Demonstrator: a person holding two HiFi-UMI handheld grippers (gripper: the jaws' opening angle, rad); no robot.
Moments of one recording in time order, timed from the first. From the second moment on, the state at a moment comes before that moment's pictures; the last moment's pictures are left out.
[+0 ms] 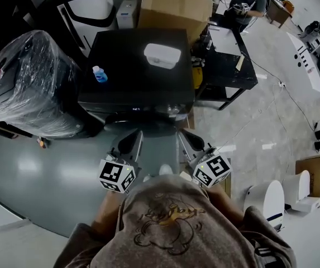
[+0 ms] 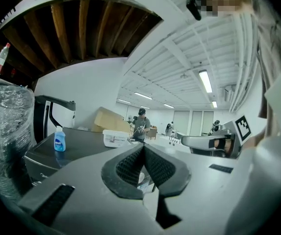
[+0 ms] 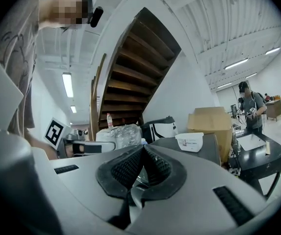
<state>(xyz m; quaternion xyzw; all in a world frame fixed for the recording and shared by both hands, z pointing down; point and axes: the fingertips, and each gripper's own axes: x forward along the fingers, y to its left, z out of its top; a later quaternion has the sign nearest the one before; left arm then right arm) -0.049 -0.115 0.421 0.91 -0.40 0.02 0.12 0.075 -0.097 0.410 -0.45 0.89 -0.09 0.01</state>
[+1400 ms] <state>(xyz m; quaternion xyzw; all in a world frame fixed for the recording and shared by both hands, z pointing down) -0.045 -0.115 0.446 0.90 -0.41 0.02 0.15 0.088 -0.106 0.442 -0.49 0.87 -0.11 0.00</state>
